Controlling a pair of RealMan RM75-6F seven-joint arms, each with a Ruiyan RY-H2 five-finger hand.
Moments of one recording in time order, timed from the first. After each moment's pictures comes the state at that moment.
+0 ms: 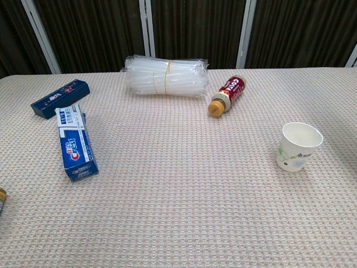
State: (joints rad) left arm -0.26 -1.16 -0.09 -1.67 1.37 1.42 0.20; right arm 0.41 -1.21 0.23 -1.63 -1.18 1.26 -0.28
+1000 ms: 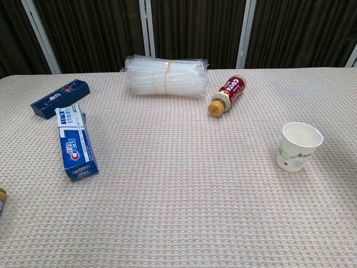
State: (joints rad) left arm -0.25 -1.16 -0.10 -1.67 1.37 1.42 0.23; right arm 0.41 -1.12 0.20 -1.84 -1.16 1.18 -0.28
